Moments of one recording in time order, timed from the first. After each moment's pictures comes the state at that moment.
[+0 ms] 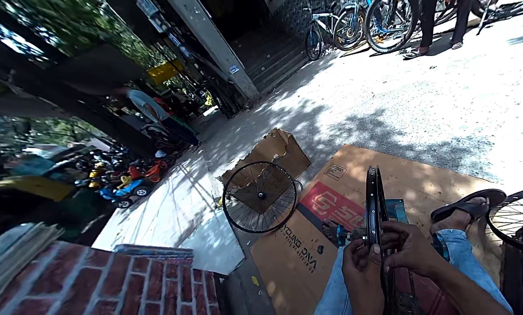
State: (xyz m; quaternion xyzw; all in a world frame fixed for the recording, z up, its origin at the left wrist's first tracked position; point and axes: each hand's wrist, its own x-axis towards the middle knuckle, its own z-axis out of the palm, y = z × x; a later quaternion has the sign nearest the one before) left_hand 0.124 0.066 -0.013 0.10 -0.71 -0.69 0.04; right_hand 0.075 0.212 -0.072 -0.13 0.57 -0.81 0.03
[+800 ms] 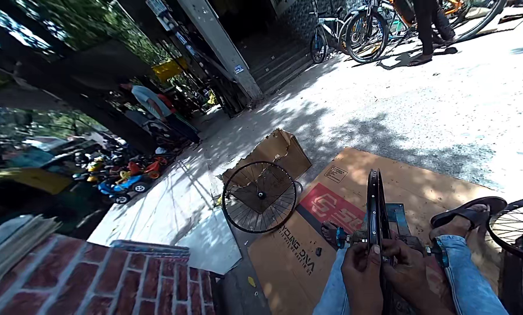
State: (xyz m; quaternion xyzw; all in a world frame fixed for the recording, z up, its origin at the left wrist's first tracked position) left_hand 0.121 0.065 -0.015 0.09 -0.70 -0.70 0.05; right_hand 0.088 0.162 -0.106 -0.14 0.63 -0.68 -0.36
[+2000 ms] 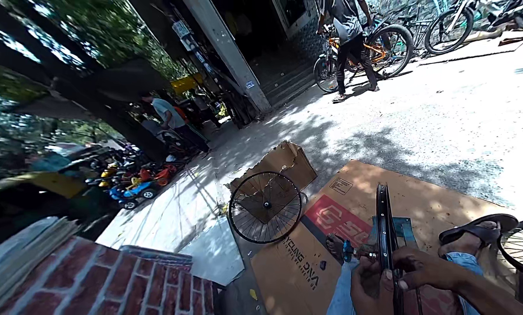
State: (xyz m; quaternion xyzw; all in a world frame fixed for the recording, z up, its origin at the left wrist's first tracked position) left_hand 0.138 0.064 -0.023 0.07 -0.71 -0.69 0.08; right_hand 0.045 0.241 -0.064 -0.40 0.56 -0.68 0.24
